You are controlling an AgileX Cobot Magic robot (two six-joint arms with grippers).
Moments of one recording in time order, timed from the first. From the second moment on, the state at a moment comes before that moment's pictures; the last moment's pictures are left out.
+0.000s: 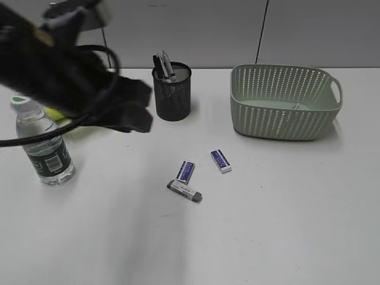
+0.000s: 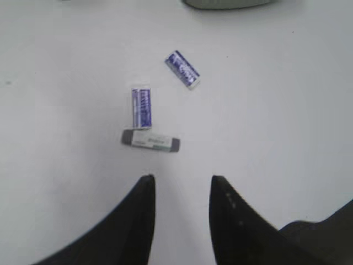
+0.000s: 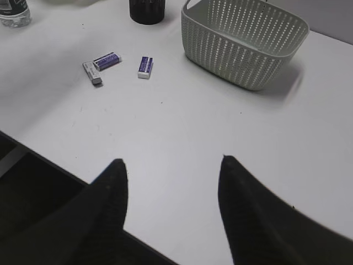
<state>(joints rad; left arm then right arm) -0.64 1.41 -1.02 -0.29 0.64 -0.12 0.61 -0.01 -0.51 -0.08 1.04 0.01</state>
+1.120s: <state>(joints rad) -0.74 2.43 -2.06 -0.15 1.04 -0.78 0.61 -0.01 -0.51 -0.08 1.04 0.00</state>
